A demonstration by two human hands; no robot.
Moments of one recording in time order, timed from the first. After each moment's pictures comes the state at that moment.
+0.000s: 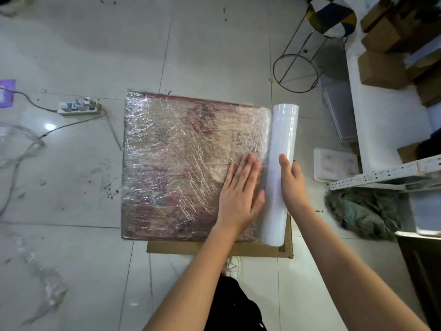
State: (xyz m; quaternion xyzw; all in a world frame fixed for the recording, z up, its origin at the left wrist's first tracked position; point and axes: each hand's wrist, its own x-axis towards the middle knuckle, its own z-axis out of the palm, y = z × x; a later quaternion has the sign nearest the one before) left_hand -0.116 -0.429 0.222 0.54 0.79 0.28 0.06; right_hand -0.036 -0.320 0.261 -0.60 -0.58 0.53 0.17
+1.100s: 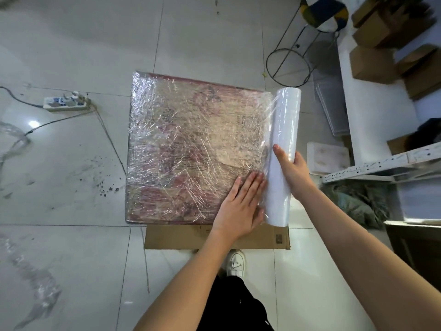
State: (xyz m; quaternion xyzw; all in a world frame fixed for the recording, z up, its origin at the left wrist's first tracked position) left_hand -0.104 -0.459 0.181 0.66 0.74 0.12 0.01; right_hand -0.042 -0.307 0.262 -0.60 -0.56 0.55 0.16
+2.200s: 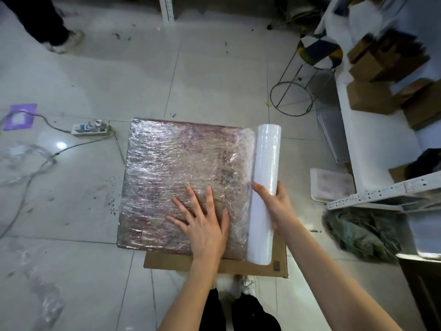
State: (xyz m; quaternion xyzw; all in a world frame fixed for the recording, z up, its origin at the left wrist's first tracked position) left_hand -0.110 -0.470 0.233 0.30 0.94 0.13 0.11; right_hand -0.027 -0.327 0.287 -0.55 -0.48 0.67 0.14
